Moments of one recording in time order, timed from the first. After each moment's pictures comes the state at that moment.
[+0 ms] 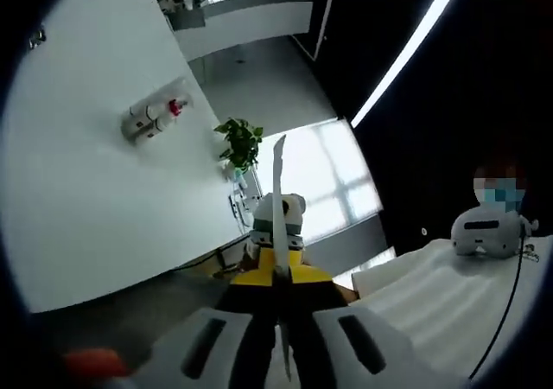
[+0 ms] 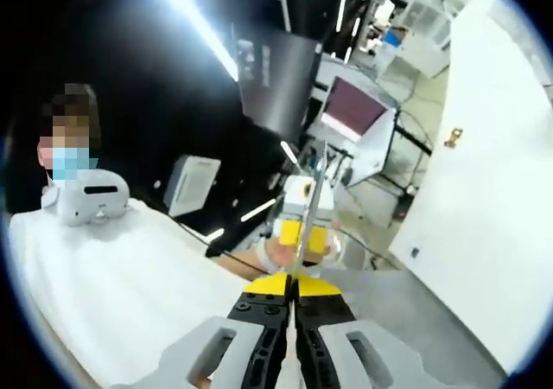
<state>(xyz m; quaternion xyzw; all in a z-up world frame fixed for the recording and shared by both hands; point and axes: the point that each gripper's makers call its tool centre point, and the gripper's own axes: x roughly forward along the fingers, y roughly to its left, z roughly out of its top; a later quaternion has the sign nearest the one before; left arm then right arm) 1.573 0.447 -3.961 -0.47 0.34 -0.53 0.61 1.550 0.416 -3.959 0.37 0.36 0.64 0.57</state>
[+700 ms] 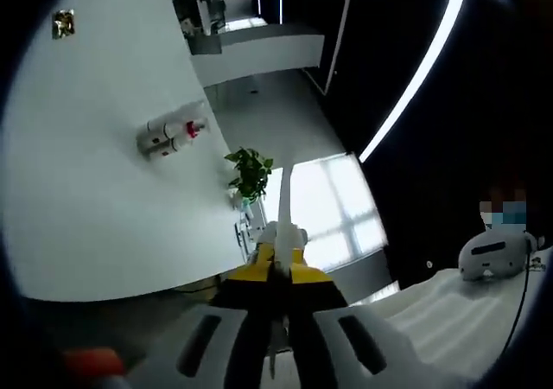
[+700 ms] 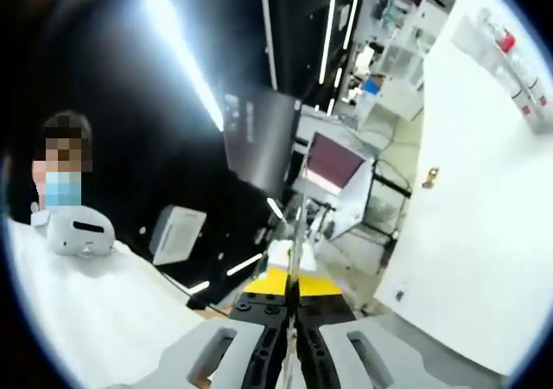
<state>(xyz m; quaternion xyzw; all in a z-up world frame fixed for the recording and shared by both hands) 1.590 0.444 -3.970 -0.53 0.32 -0.48 0.63 1.597 0.415 -3.961 0.45 0.29 0.56 0.63</state>
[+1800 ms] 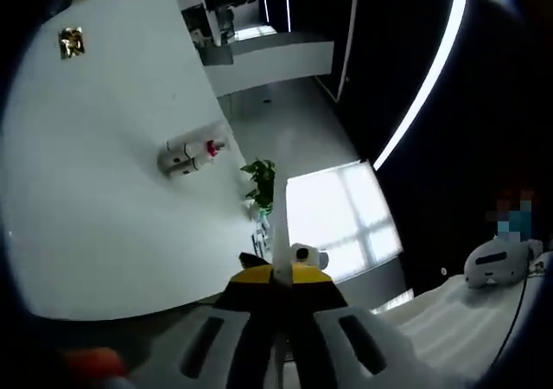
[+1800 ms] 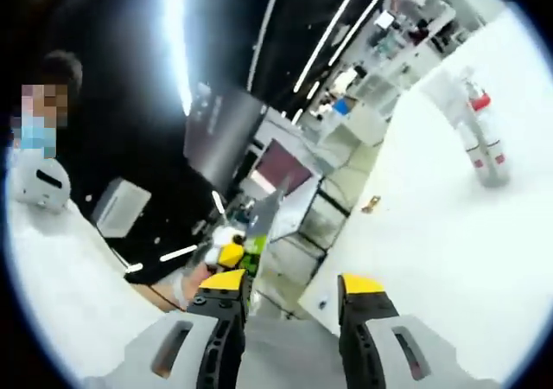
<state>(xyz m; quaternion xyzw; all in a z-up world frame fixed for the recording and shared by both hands) 1.628 0.476 -3.994 -0.53 0.33 -0.42 0.67 1.622 0.374 -4.022 0.27 0.29 0.45 0.80</state>
